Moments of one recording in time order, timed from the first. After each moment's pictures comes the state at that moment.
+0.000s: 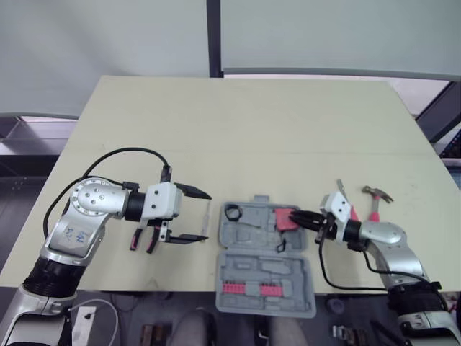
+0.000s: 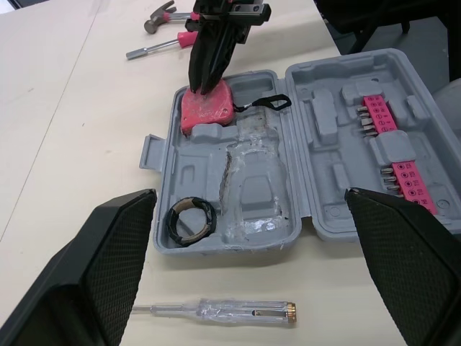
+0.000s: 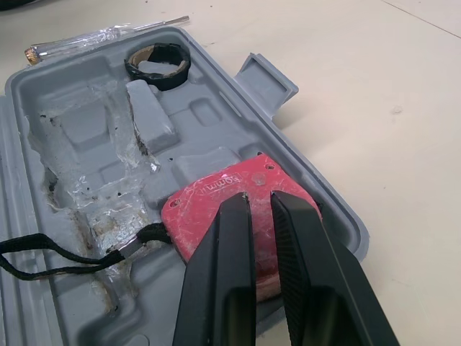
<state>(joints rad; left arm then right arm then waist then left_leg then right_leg) -0.42 0.77 -0.10 -0.18 -0.28 0.12 -1.22 -0.26 -0.58 0.02 0.25 0.21 0.04 1.03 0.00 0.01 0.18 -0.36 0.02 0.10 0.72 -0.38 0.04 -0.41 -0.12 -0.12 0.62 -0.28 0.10</state>
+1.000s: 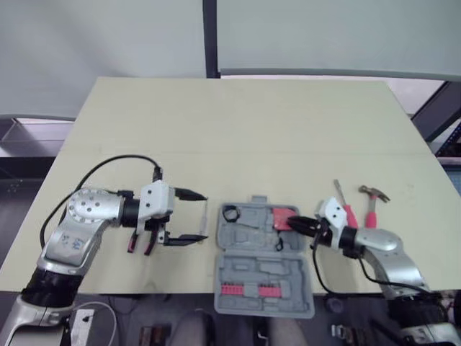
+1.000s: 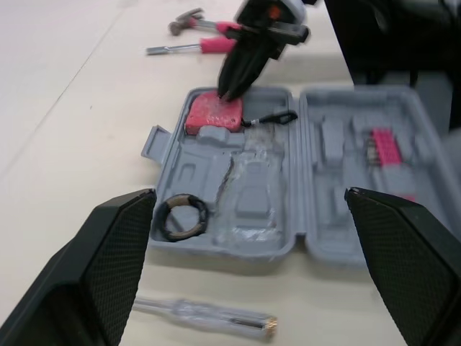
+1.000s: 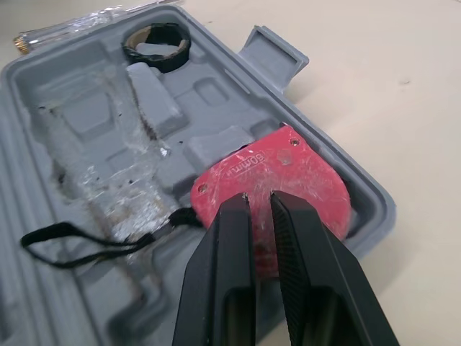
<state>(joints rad) -0.23 0.73 0.04 -0.27 -0.48 0.38 -1.09 -0.16 -0.67 -0.02 -0.02 0.26 0.22 0.95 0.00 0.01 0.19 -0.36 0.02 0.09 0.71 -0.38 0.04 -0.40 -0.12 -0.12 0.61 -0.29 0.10</state>
